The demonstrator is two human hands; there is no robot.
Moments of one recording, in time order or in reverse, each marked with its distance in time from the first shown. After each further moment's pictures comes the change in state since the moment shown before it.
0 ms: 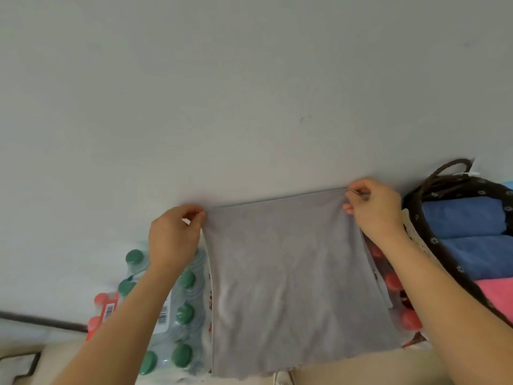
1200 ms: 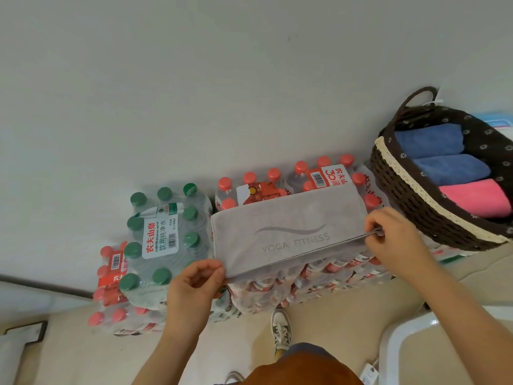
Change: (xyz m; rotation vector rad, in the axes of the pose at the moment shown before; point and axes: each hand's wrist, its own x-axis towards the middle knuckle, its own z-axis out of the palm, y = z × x) left_hand -0.214 -0.054 -0.025 -0.688 -0.292 -0.401; right_hand -0.191 0.051 -0.069 -0.449 -0.222 -0.225
